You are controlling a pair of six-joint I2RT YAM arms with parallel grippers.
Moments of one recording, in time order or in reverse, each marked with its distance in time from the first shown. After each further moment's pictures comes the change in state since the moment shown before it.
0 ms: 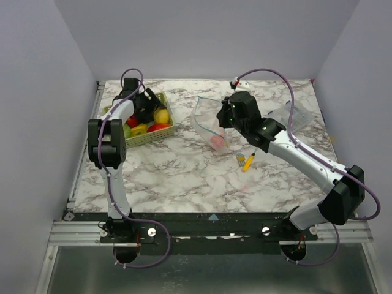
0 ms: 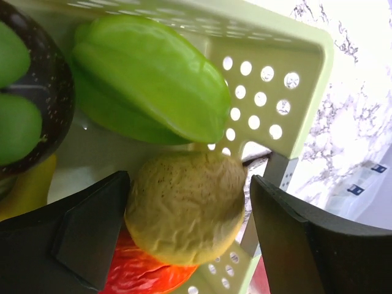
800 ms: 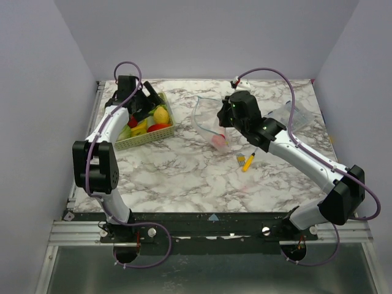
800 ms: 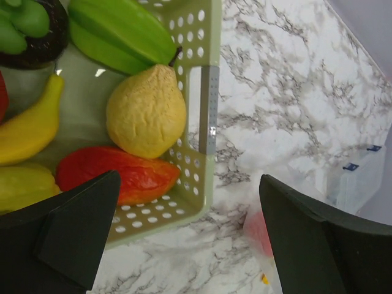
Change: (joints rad) left arm -0.051 -0.408 -0.231 -0.002 -0.110 0.058; right arm 0.000 0.000 0.008 -0.002 0.011 0.002
